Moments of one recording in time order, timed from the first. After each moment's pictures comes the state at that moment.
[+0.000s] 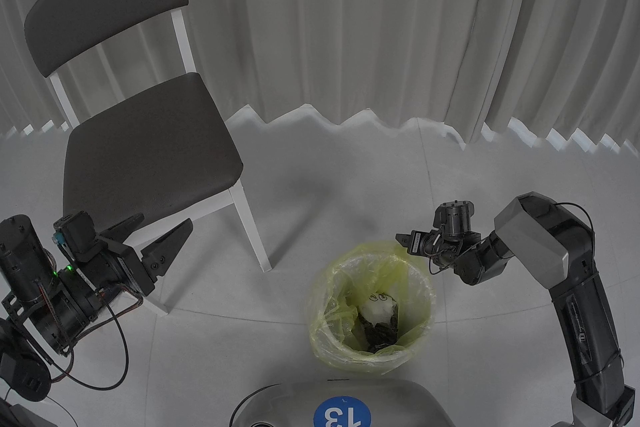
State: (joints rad) left arm -0.31 1.41 -0.19 -1.18 -0.12 -0.21; right arm 0.24 2.75 -1.53 -0.69 0.01 0.37
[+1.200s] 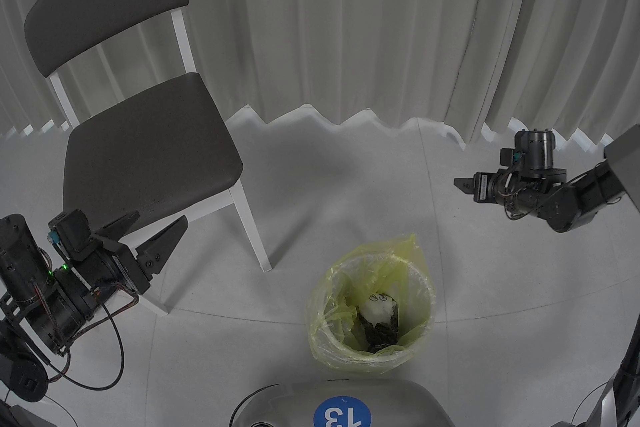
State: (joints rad) left arm -0.30 1.39 -0.19 -1.17 -0.12 -0.21; right arm 0.13 2.12 -1.14 -0.53 -0.01 0.15
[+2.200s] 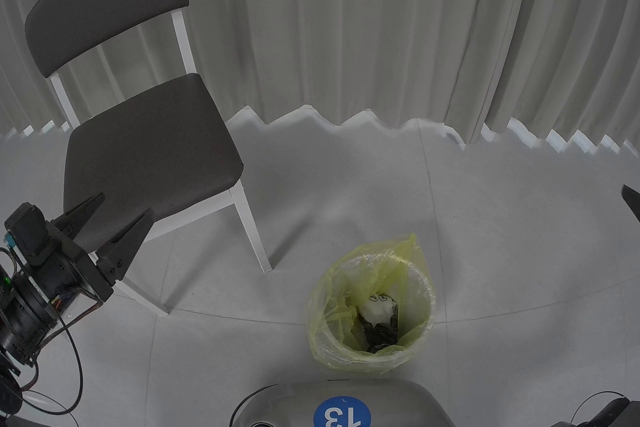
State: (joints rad) left arm -0.30 1.14 -0.21 -1.00 -0.11 -0.08; right arm 0.11 0.81 -0.65 -0.05 -0.07 0.02
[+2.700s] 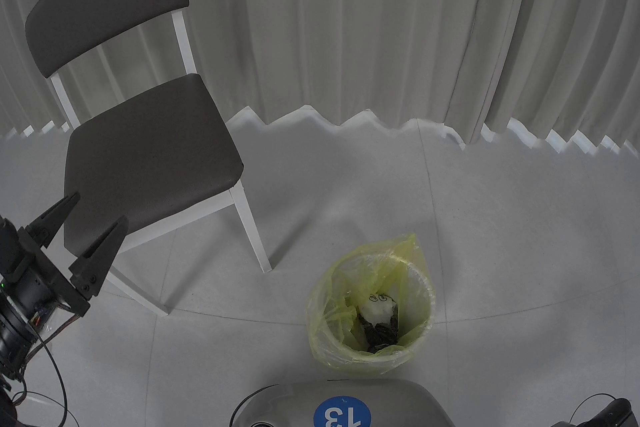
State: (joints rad) left arm -0.29 1.01 -0.17 -0.98 -0.12 -0.02; right arm 0.02 0.27 -0.45 0.08 -0.03 0.04
